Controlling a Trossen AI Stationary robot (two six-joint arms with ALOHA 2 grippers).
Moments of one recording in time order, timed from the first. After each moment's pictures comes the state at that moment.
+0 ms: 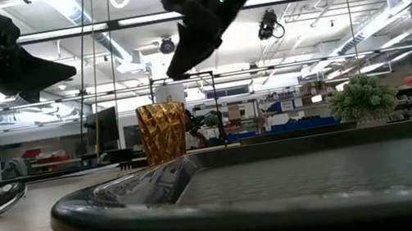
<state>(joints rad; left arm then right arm) -0.23 0.18 0.01 0.15 -0.55 -0.09 -0.06 1.84 1.42 -0.31 0.08 -0.19</state>
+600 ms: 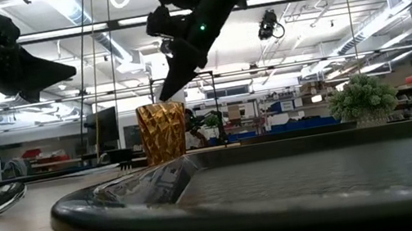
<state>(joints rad) -0.23 0.18 0.01 0.14 -0.55 -0.09 -0.13 2.01 1.62 -0.42 0.08 -0.36</state>
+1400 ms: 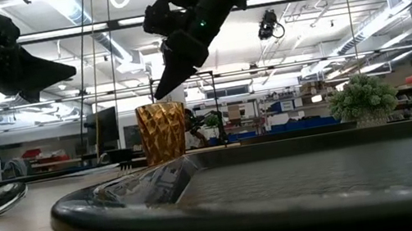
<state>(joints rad) -0.23 0.18 0.01 0.15 -0.55 -0.09 -0.12 2.01 1.62 -0.42 0.00 -0.37</state>
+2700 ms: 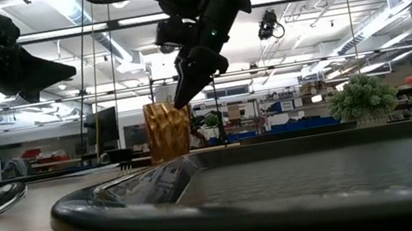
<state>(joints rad) -0.23 0.18 0.01 0.15 -0.55 -0.09 -0.16 2.01 1.62 -0.53 0.00 -0.49</state>
